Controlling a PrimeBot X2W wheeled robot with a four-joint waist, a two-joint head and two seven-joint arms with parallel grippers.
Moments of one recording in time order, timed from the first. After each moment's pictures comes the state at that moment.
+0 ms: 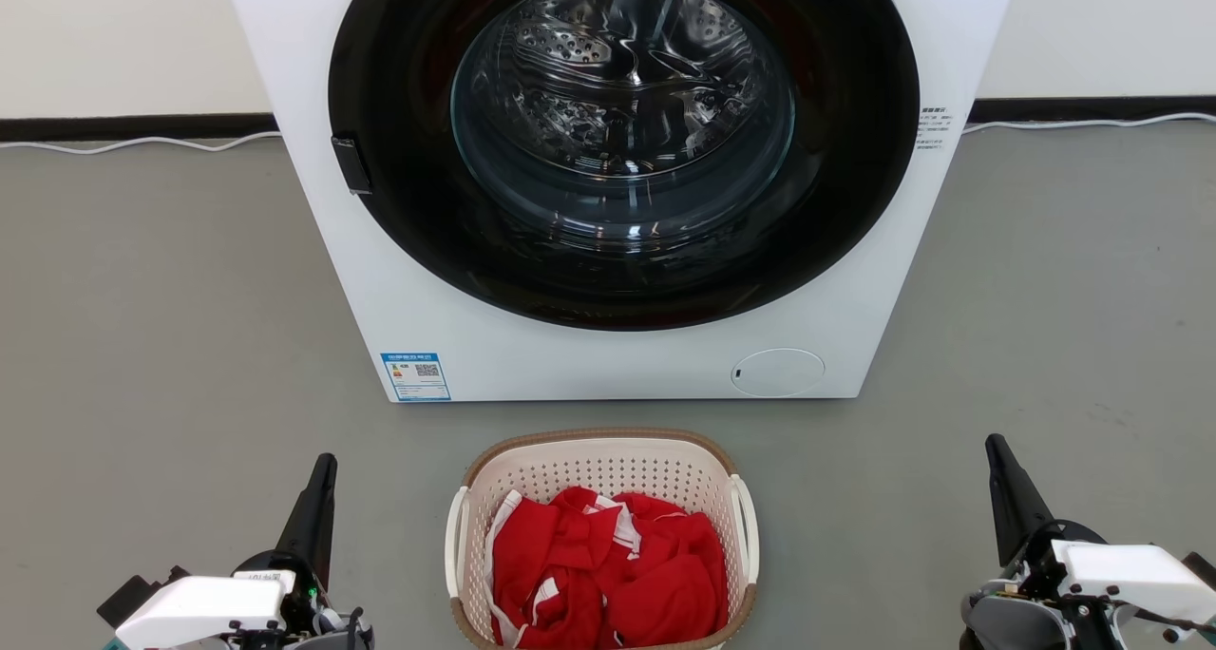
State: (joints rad) left arm -0.05 0.04 0.08 0.27 -1.60 -0.12 0.11; right arm -0.07 -0.04 -0.13 0.28 1.60 0.13 0.10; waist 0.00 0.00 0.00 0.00
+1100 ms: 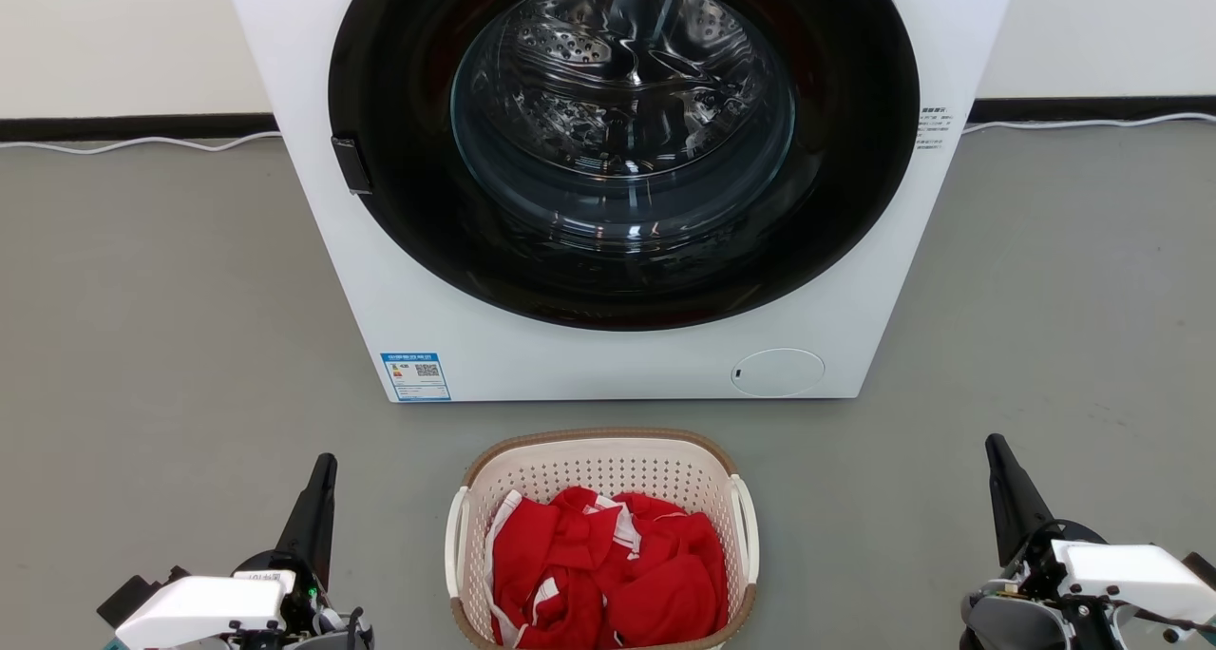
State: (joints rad) left arm -0.05 0.04 0.08 0.27 -1.60 -0.12 0.11; right arm -0.07 -0.04 -0.13 0.28 1.60 0.13 0.10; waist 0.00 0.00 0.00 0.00
